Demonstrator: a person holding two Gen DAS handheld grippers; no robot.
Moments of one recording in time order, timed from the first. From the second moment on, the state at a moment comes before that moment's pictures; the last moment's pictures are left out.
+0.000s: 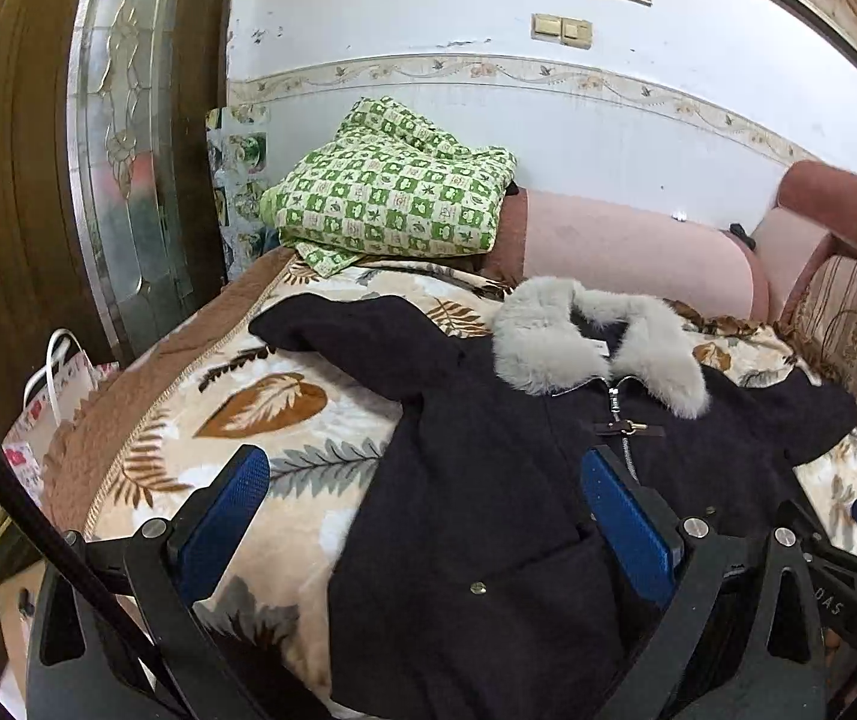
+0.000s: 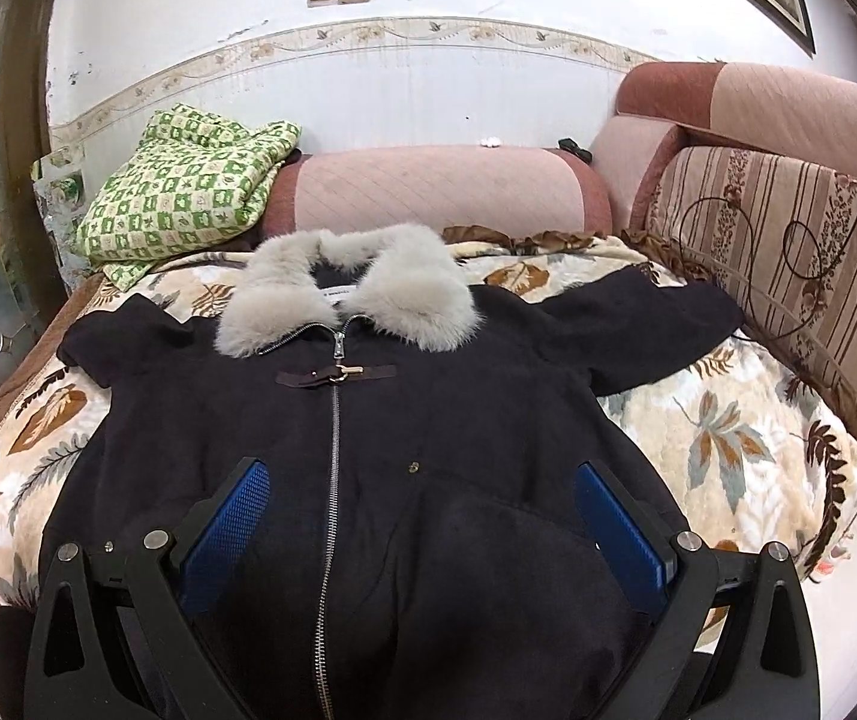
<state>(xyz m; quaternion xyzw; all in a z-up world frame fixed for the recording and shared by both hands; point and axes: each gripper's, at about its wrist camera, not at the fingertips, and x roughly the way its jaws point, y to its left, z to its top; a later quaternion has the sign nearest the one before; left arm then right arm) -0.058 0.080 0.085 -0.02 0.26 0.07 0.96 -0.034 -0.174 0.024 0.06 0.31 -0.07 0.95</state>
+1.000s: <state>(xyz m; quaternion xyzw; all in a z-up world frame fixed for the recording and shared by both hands) 0.020 0.126 0.038 0.01 0.33 0.19 0.92 0.033 -0.196 -0.012 0.04 0.33 -0.05 0.94</state>
